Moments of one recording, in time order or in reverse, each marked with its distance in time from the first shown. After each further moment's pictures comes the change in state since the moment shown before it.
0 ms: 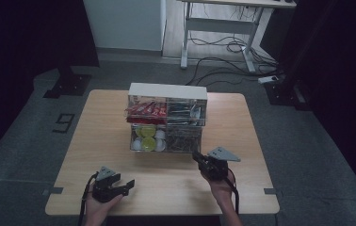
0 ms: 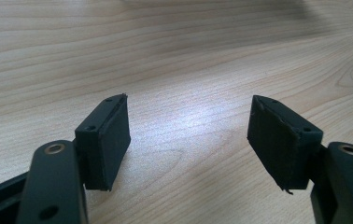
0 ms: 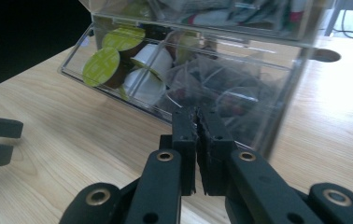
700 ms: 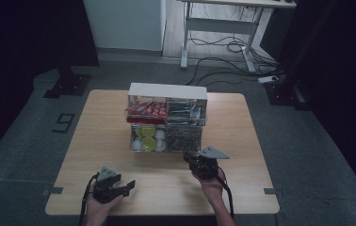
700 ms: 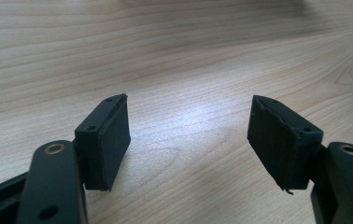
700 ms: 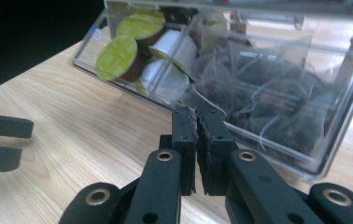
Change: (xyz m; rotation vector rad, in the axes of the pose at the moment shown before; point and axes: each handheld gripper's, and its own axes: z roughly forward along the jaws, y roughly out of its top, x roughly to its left) left arm -0.004 -0.001 0.001 0.007 0.002 0.010; right arm 0.009 -0.008 0.028 0.032 0.049 0.019
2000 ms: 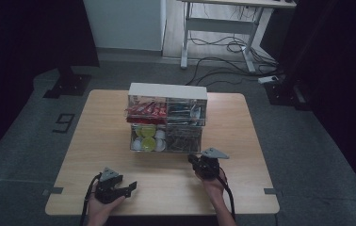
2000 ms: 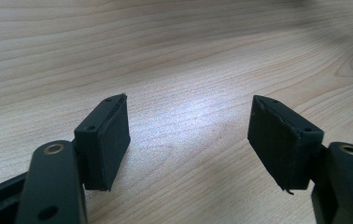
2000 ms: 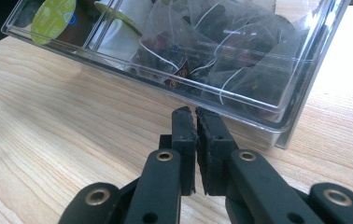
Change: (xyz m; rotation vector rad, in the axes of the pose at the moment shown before) left arm -0.001 -0.001 0.004 0.015 -0.005 0.013; right arm -0.022 -0.022 0.016 0.063 -0.068 0.041
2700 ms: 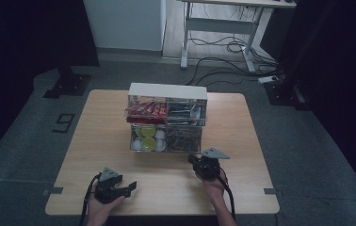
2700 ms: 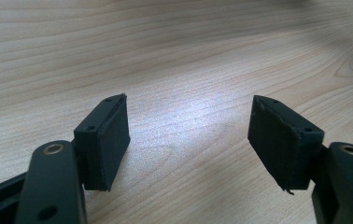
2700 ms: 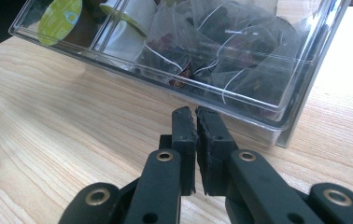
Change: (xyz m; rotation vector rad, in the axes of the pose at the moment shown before) left arm 0.000 0.000 0.000 0.001 -0.004 -0.002; right arm 0.001 0.001 -0.004 0.001 0.009 -0.002
